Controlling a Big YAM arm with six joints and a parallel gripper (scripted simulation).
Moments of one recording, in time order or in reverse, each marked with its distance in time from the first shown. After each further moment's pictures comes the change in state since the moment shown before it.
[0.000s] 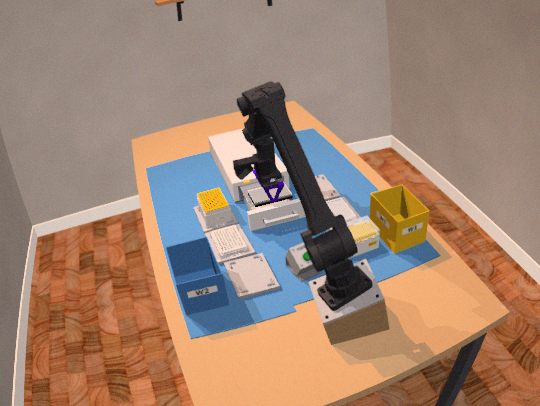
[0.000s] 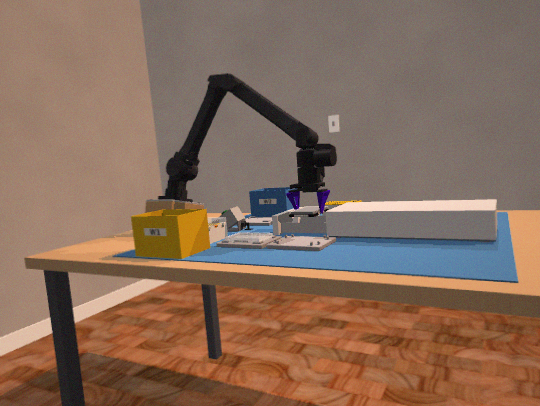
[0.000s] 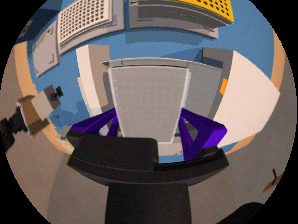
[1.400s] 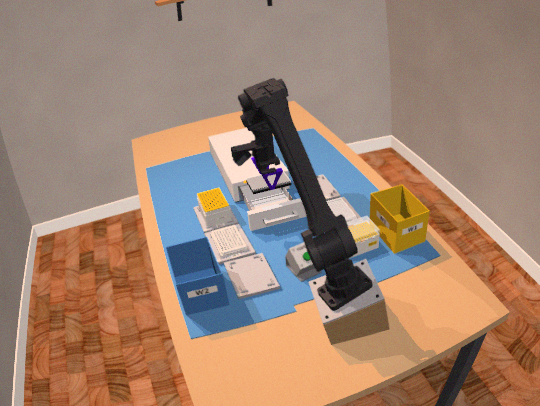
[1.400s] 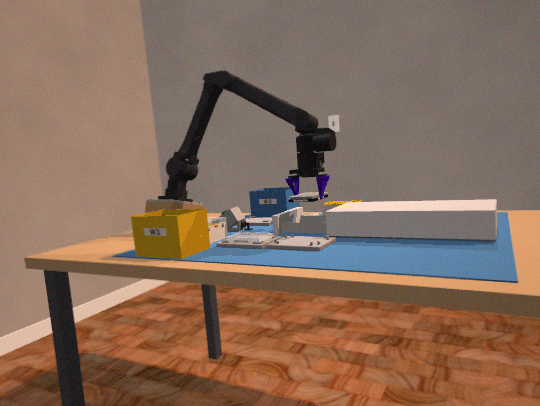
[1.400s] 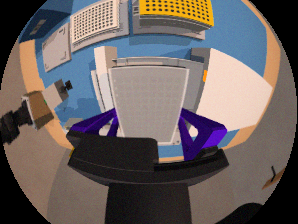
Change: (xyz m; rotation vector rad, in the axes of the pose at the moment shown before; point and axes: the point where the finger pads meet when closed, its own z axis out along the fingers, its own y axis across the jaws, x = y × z) arm -0.001 -0.002 -0.048 0.001 0.000 -0.002
